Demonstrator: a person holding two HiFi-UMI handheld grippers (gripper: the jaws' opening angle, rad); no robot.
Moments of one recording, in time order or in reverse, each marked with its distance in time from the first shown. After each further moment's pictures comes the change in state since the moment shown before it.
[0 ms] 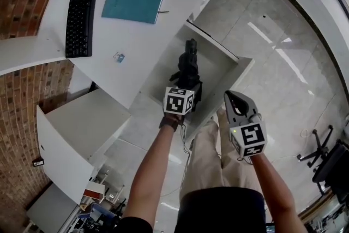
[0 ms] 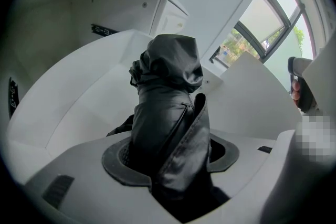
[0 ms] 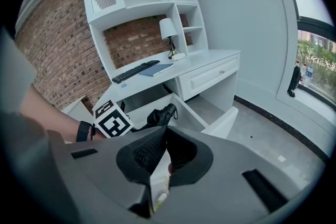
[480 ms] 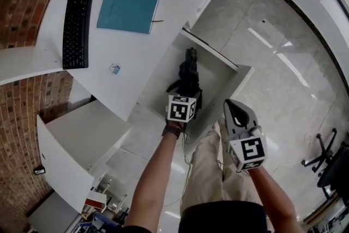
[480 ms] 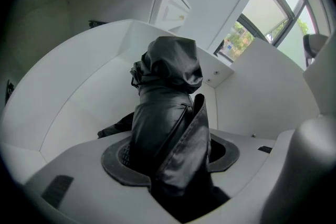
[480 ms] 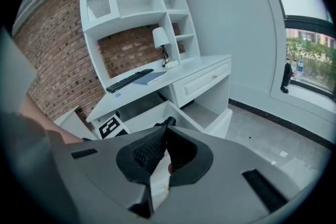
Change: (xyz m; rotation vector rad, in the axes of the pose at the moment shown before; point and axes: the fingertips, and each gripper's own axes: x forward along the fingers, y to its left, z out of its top) left arm 0.030 0.010 -0.011 0.028 0.037 0.057; right arm 0.000 -0.006 0.005 0.068 -0.097 -0.050
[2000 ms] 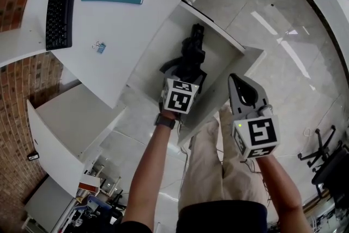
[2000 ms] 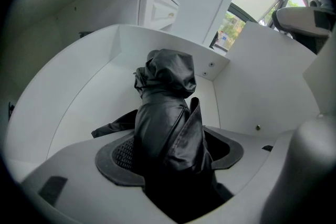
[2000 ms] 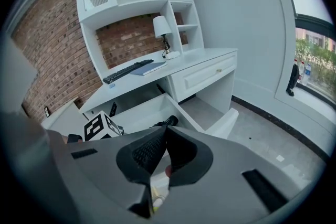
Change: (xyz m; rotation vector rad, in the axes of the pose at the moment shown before) left arm 0.012 0.005 0.001 0.129 -0.006 0.051; right arm 0.045 -0.019 -0.005 -0.061 0.077 0.018
